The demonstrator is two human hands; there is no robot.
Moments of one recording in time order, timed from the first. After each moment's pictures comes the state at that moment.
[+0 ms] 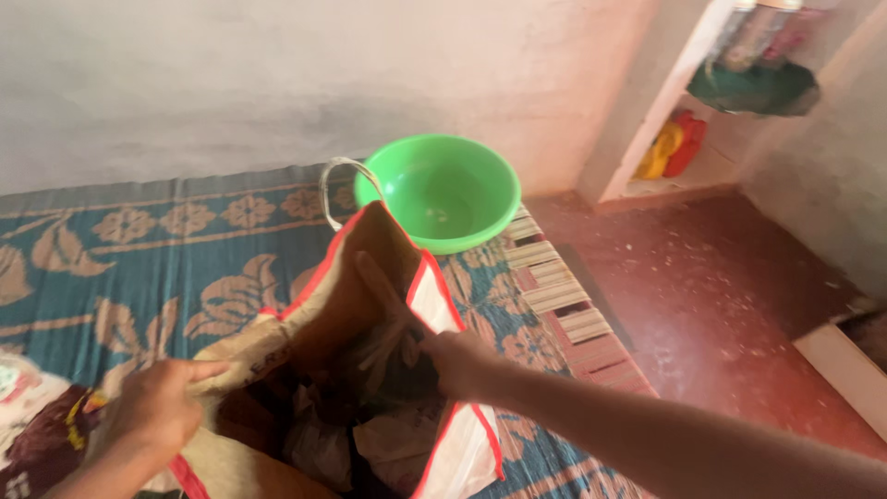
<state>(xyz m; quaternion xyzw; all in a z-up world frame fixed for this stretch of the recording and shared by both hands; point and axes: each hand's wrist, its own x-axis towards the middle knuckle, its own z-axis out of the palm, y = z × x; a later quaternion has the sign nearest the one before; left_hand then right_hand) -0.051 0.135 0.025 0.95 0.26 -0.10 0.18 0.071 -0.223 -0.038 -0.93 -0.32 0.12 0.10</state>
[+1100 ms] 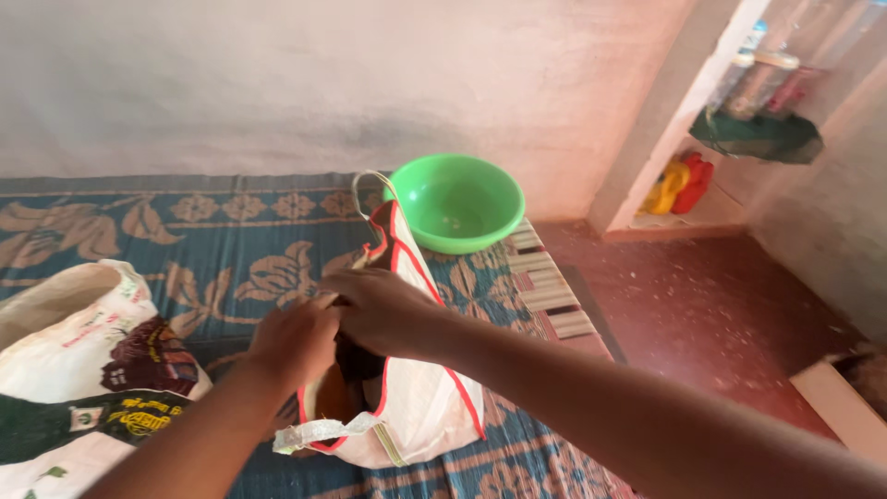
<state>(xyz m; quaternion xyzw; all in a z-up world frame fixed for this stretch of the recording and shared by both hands) -0.081 0.035 0.038 1.00 -0.03 0.09 0.02 -0.057 -0.146 0.141 -0.83 -0.46 0.05 0.32</state>
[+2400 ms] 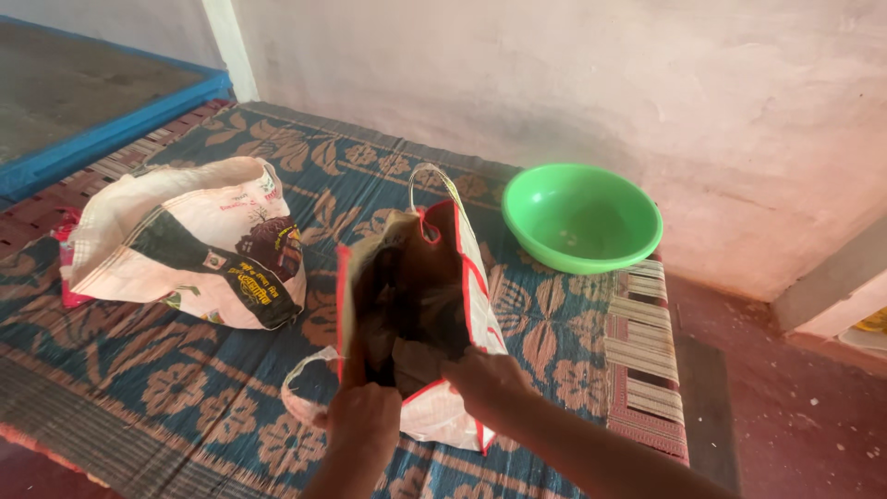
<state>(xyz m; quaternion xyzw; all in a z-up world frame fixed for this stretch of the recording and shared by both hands) -0.166 -0.156 -0.034 0.93 0.33 -0.15 0.02 -0.009 -0.275 -0.008 -0.81 -0.59 0.08 0.00</state>
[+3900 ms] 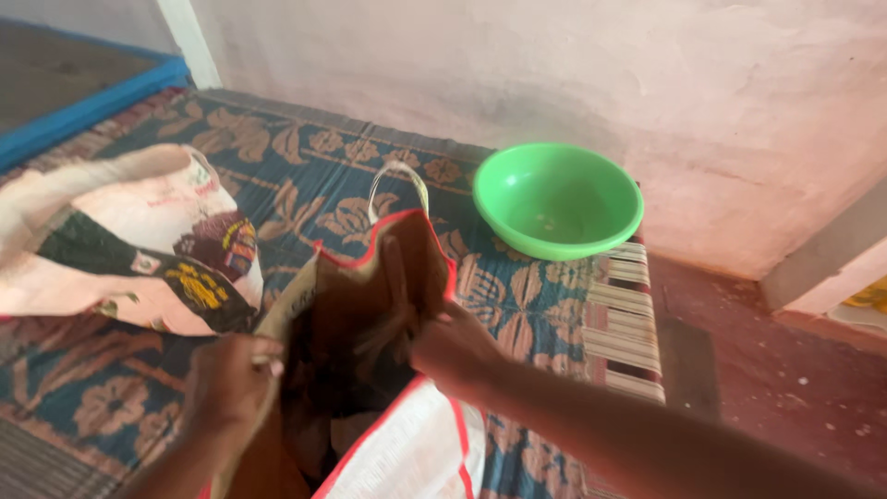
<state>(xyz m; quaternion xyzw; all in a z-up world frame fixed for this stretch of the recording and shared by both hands) -0.200 -0.074 -0.003 0.84 0.47 0.17 0.23 0.029 -0.268 0.028 -0.69 -0.72 -0.07 -0.03</state>
